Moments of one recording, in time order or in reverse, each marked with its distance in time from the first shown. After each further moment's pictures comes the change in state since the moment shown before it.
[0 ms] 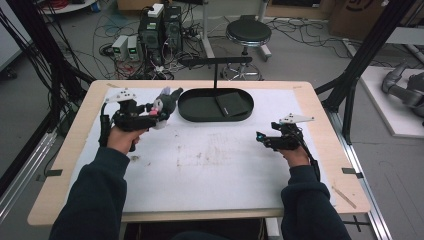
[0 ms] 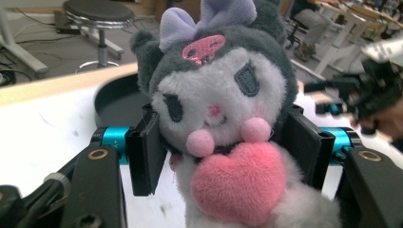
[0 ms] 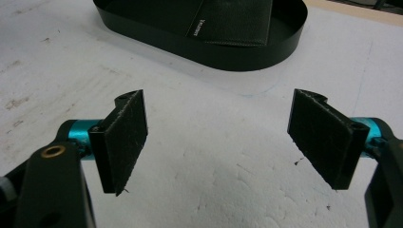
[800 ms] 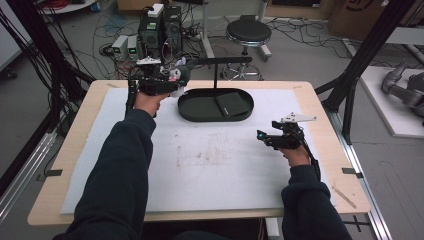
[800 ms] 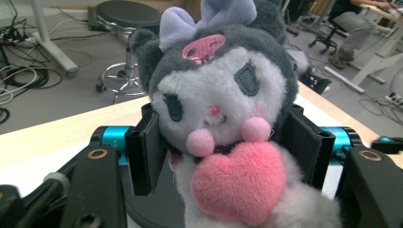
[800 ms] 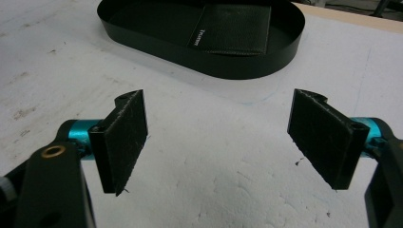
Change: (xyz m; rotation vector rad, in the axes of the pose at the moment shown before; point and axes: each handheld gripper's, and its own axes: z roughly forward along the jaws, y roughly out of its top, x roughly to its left) left arm 0.027 0.056 0.087 0.029 0.109 -0.047; right arm -0.002 0.001 -0.002 -0.029 0.013 0.020
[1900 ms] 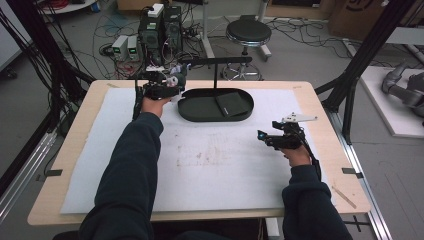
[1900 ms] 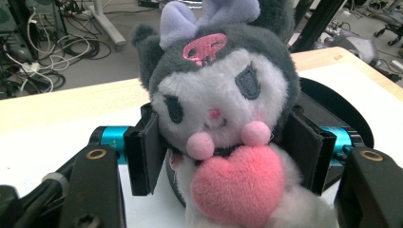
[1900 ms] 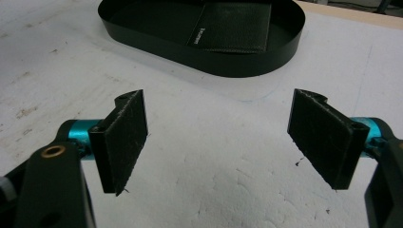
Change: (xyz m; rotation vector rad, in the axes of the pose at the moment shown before) left arm 0.024 -0.030 0.033 0.079 0.196 -0.031; right arm -0.002 -0.001 -0.001 0.004 0.009 0.008
